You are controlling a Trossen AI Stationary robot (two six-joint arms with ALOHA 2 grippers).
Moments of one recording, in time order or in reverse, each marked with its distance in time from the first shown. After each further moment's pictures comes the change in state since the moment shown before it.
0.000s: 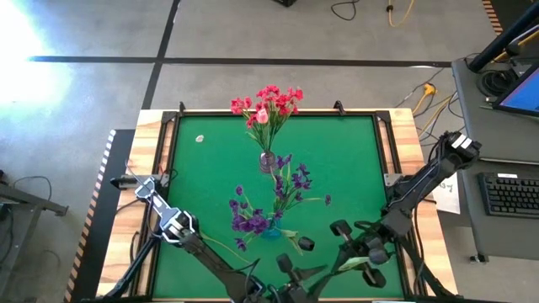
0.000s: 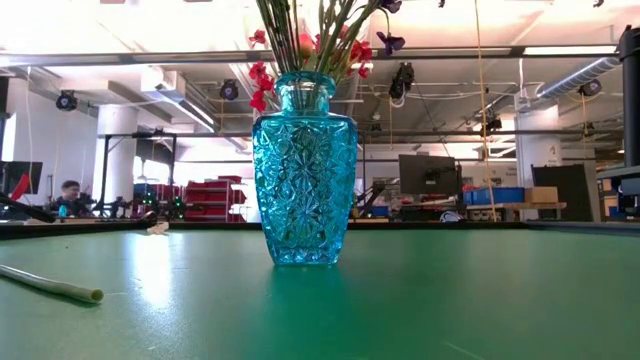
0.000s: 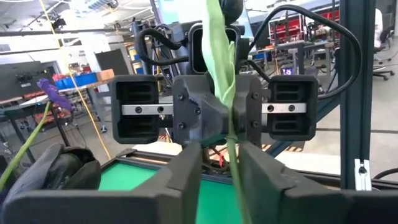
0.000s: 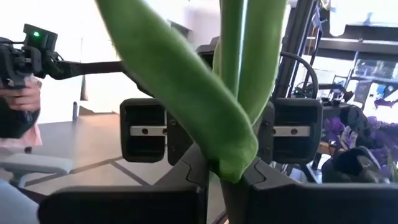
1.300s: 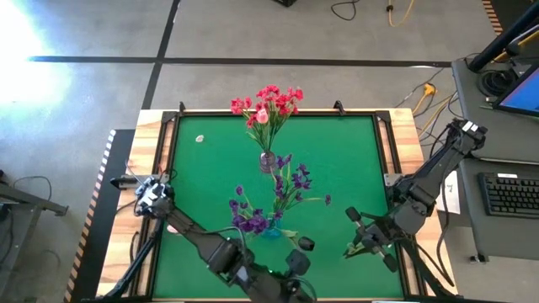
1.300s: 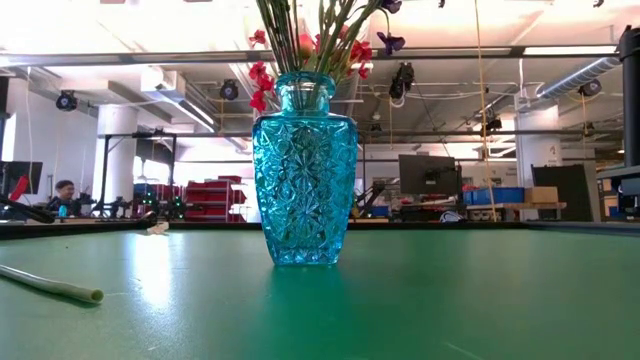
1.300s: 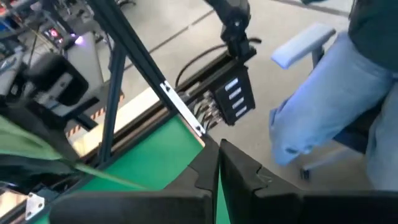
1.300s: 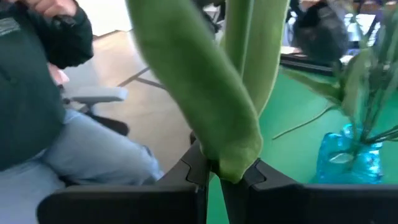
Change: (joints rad) left arm 0.079 -0.373 -0.111 -0.919 1.017 -0.061; right arm 0.026 -0.341 0.132 -0.978 0.055 0.388
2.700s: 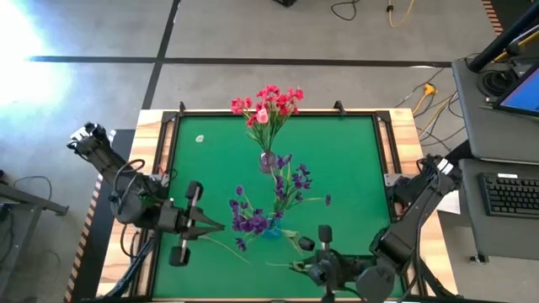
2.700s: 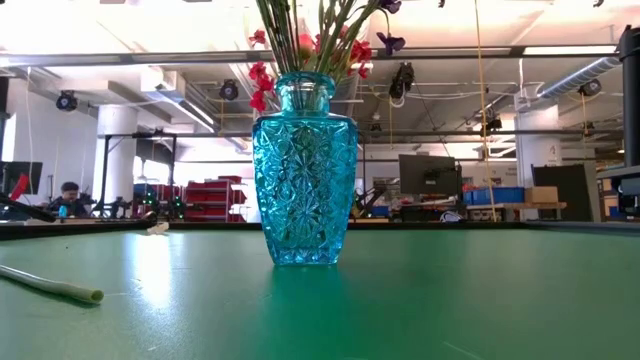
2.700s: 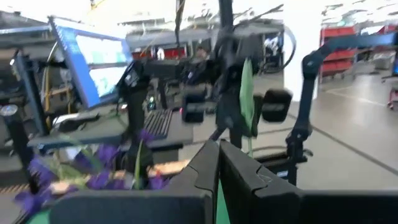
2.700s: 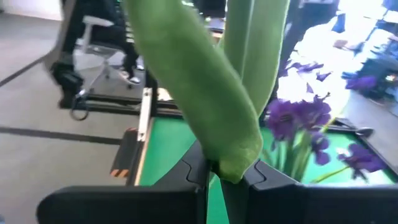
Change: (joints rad) left arm -0.169 -1.075 -1.246 0.732 -0.423 -0.139; right arm 0.011 0.703 0.893 -0.248 0.616 -0.008
